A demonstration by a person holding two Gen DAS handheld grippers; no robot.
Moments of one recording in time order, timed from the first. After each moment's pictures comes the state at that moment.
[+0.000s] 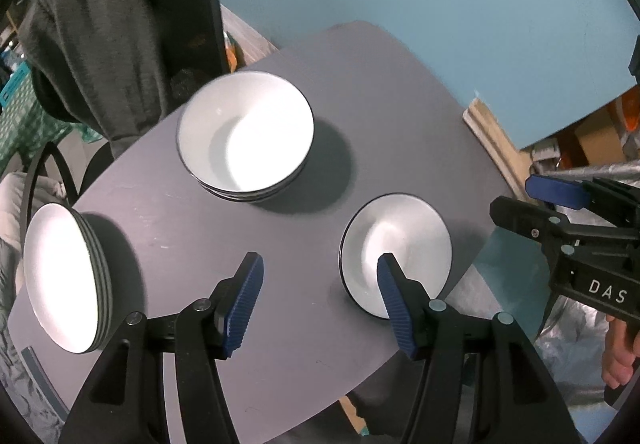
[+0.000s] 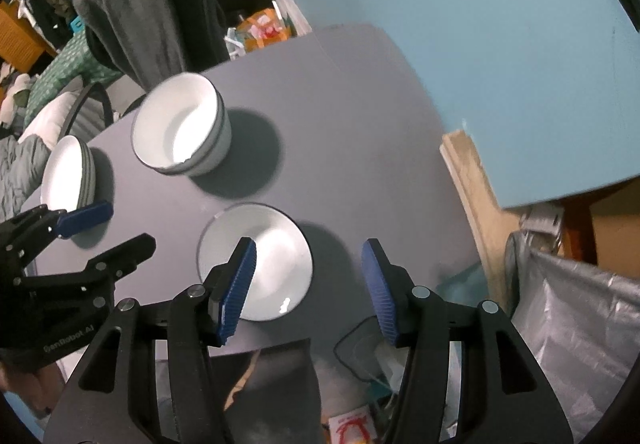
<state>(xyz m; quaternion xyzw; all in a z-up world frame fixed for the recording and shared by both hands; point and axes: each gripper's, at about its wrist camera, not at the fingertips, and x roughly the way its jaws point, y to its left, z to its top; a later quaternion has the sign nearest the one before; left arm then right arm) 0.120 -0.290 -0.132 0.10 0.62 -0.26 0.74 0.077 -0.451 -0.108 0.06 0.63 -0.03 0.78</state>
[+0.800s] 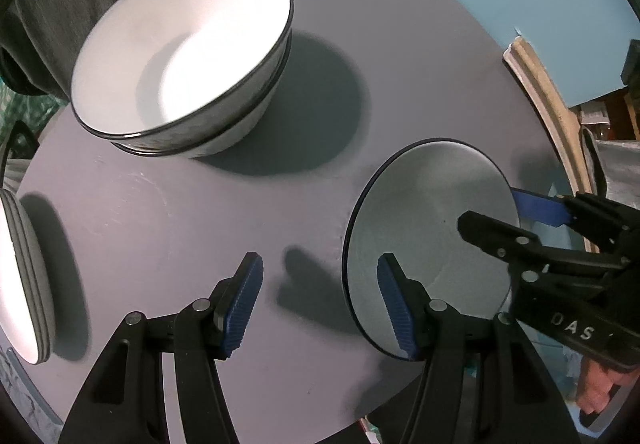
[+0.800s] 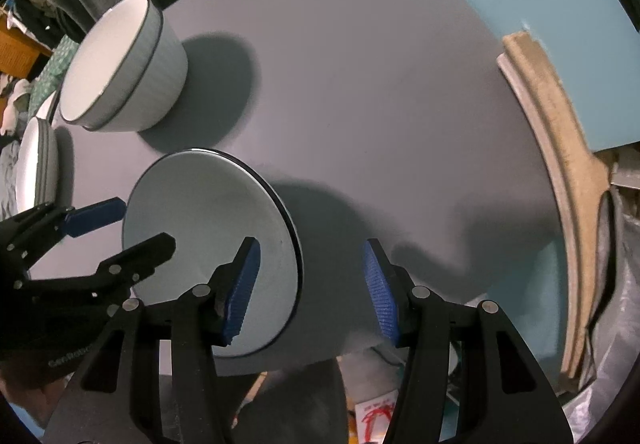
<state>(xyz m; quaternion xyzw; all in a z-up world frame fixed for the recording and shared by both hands) 0.115 -0.320 -0.223 0.12 0.66 -0.24 0.70 0.068 -0.463 -0.213 0.11 0.67 -0.01 0.74</state>
